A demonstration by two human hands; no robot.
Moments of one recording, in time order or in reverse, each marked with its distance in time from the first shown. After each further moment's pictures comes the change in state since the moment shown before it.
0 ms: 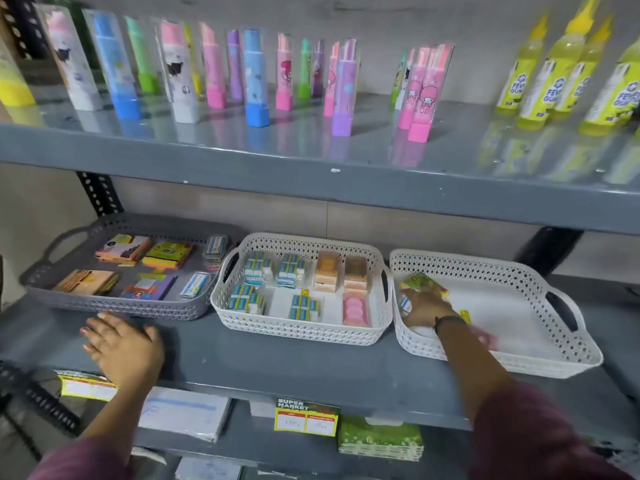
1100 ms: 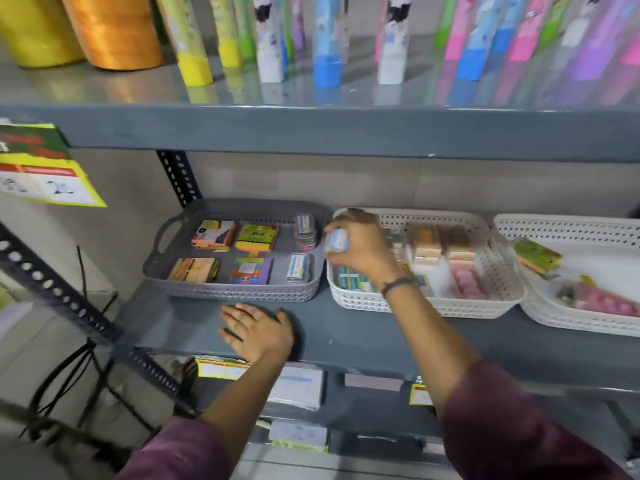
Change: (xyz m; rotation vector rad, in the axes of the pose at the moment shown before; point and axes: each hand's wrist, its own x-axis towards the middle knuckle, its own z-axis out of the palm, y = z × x) left_hand 0.012 0.008 -0.015 0.249 -0.423 0.010; right_hand -0.035 -0.315 -0.017 0.454 0.490 -0.482
